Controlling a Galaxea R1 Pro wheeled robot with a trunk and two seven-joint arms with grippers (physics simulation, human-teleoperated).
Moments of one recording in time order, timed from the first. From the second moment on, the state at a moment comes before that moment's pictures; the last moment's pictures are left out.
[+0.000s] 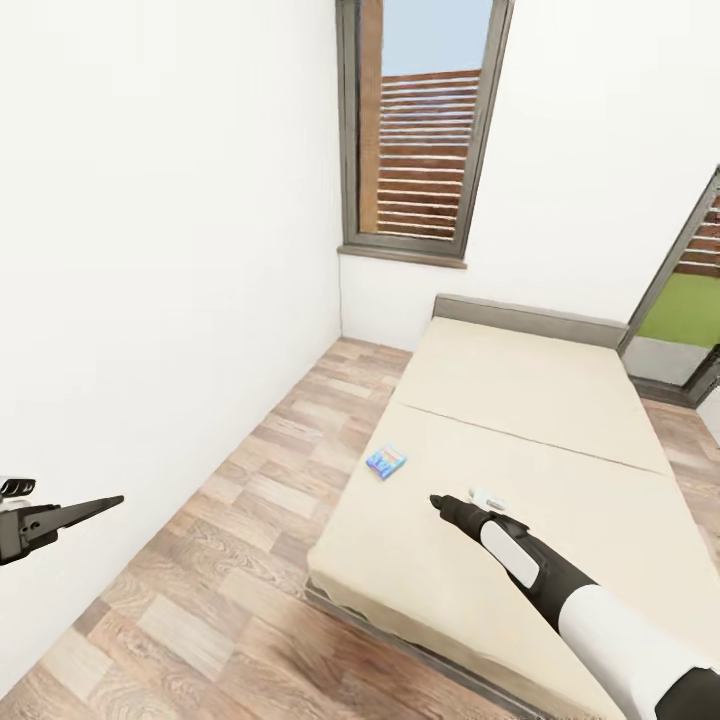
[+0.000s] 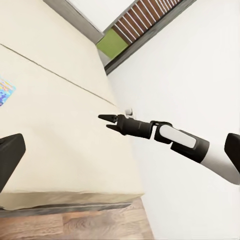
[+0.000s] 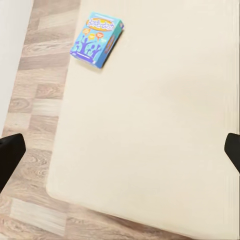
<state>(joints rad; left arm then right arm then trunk) -0.29 0.53 0.53 -1.43 0.31 1.02 -1.54 -0.77 -0.16 0.61 -0.61 -1.11 0.19 -0.17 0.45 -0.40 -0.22</state>
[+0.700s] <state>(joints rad) -0.29 0.53 0.53 -1.43 0.31 1.02 -1.54 -0.77 -0.15 0.61 -0.61 -1.11 0.19 -0.17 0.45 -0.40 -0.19</state>
